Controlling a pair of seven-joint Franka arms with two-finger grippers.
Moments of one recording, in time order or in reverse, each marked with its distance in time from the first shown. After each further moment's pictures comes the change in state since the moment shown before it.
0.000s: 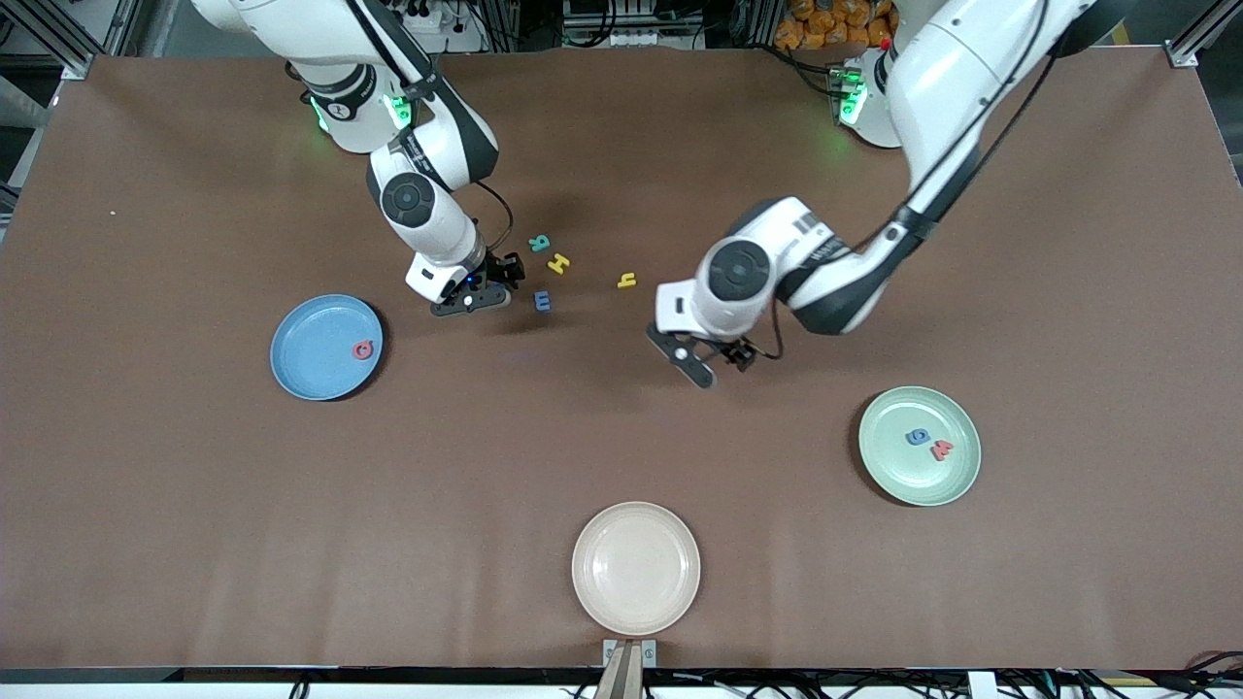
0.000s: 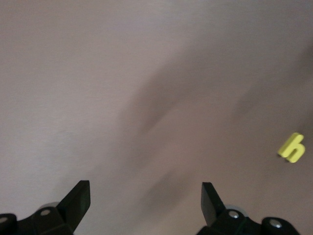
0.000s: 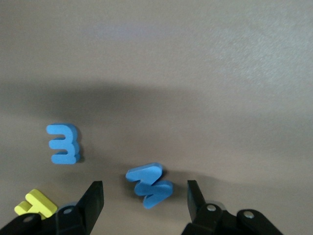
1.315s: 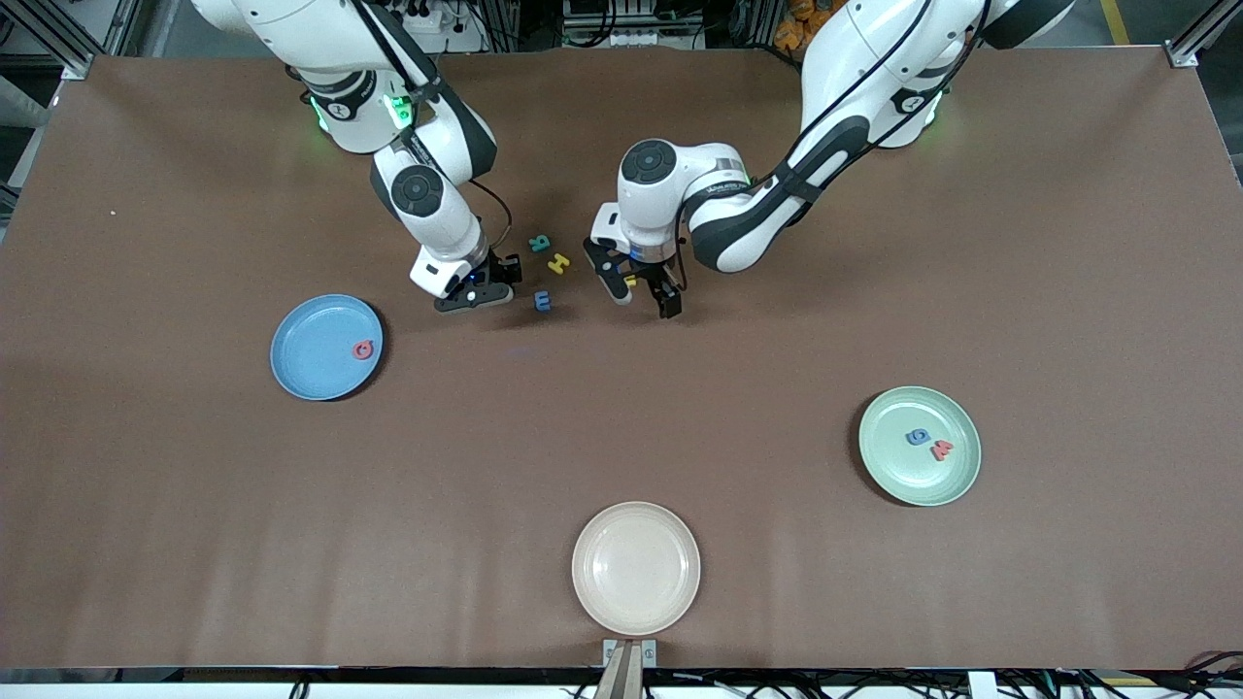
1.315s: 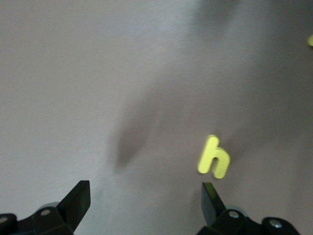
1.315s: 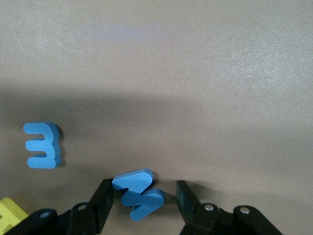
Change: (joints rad) left arm -0.147 0.000 0.004 -0.235 0.304 0.330 -0.170; right arm 0.004 0.030 -0.010 -0.044 -0.101 0.116 0.052
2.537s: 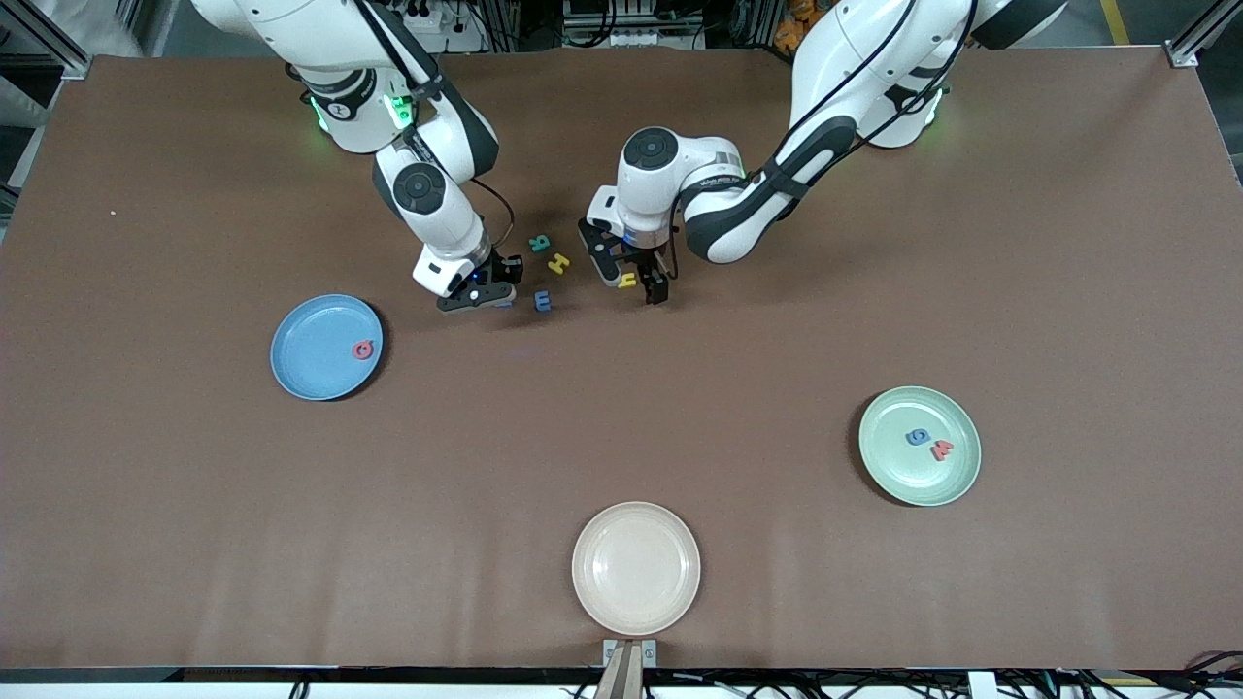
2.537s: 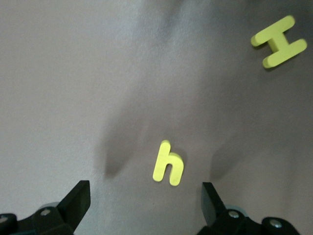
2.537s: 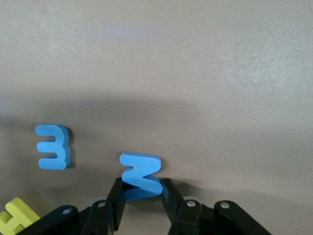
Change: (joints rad) left arm -0.025 0.011 -0.001 -0.030 0.005 0.081 0.000; right arm 0.001 -0.002 0.007 0.004 0.000 0.006 0.005
